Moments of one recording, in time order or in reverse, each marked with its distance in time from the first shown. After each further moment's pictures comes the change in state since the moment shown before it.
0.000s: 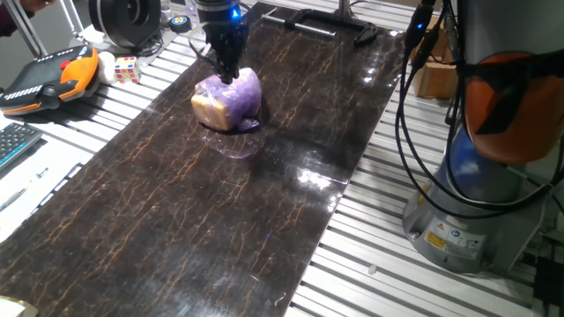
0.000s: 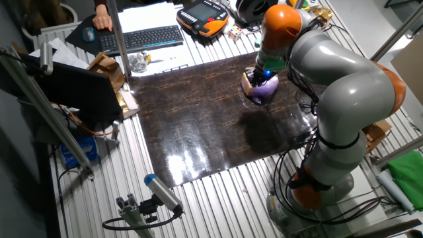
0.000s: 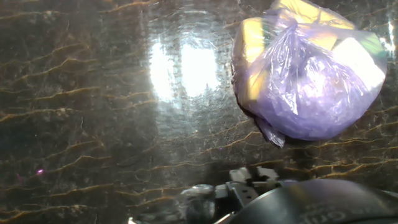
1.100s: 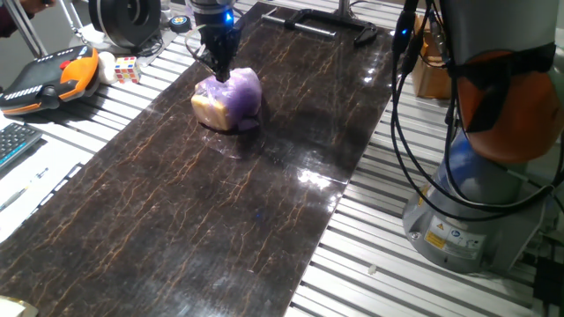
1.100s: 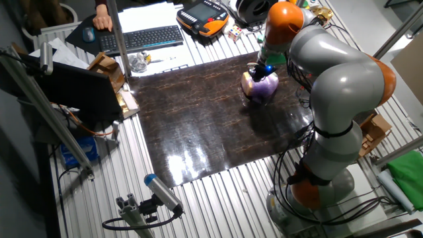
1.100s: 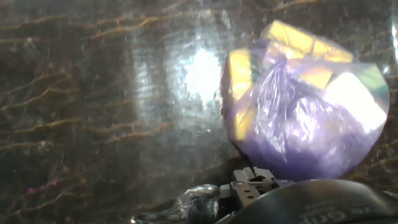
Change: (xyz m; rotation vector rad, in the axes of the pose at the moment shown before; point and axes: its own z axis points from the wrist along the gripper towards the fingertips) arm -0.048 -0.023 0.033 -0.019 -0.018 0.008
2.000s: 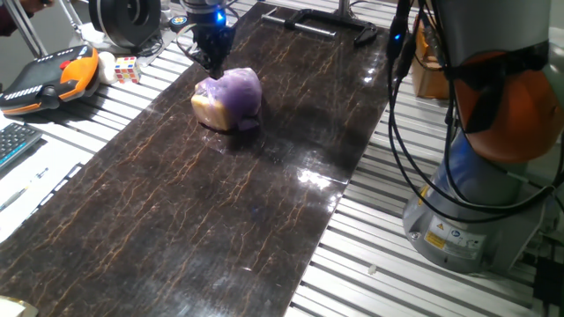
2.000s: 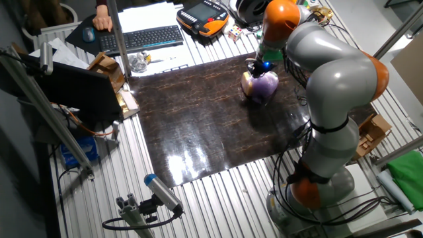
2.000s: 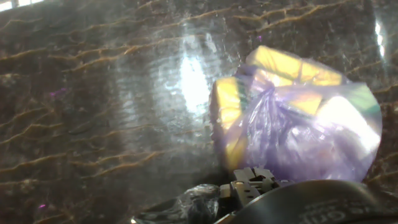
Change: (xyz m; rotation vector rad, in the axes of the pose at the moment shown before) arm -0.027 -0.012 0.012 0.021 -0.008 0.051
